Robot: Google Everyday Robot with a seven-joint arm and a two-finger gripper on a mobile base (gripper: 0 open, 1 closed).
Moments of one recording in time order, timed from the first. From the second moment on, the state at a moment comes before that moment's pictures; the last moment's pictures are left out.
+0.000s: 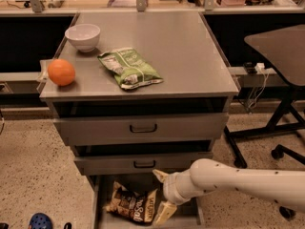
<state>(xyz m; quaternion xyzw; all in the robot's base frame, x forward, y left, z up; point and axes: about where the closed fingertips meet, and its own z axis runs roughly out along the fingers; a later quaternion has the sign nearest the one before) 0.427 -0.029 0.474 -0.66 0.67 0.20 0.27</state>
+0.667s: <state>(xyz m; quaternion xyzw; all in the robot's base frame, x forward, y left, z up) 0.422 0.002 0.391 -0.66 0.66 0.23 0.26</state>
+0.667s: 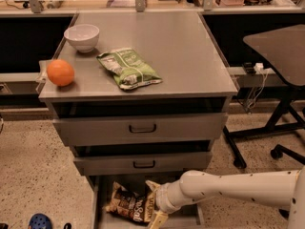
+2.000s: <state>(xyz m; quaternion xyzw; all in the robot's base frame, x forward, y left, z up) 0.483 0.077 0.199 -0.65 0.61 0.33 0.30</state>
